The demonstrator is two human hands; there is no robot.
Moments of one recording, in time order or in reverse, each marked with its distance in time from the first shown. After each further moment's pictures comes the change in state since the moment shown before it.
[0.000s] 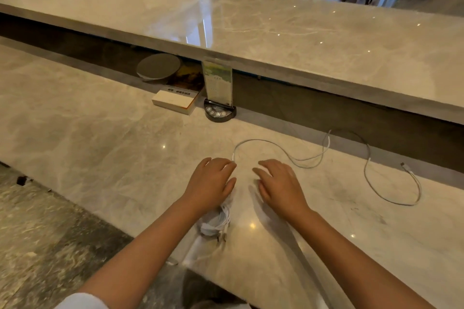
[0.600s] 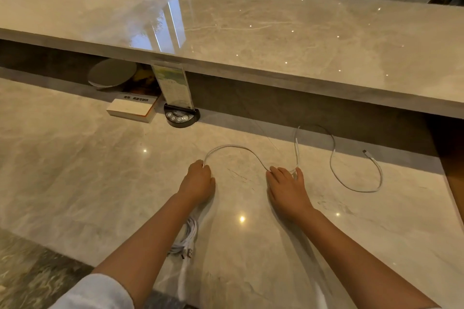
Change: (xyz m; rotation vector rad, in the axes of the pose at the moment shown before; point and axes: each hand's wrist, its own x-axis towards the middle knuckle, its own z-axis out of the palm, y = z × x) left_hand 0.069 0.019 0.060 -0.233 -0.365 -0.354; right_hand -0.040 0.085 -0.003 -0.106 -0.361 0.305
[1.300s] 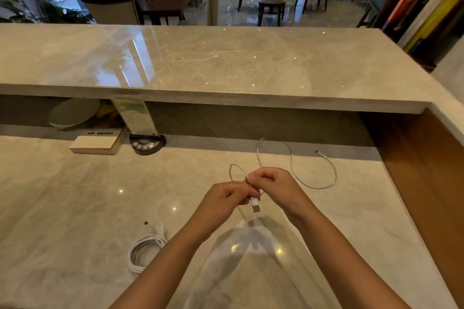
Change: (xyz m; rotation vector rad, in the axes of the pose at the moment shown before) left_hand -0.098 0.151 -0.047 -0.907 -0.205 0.292; right_hand -0.073 0.000 -0.119 1.355 0.142 0.255
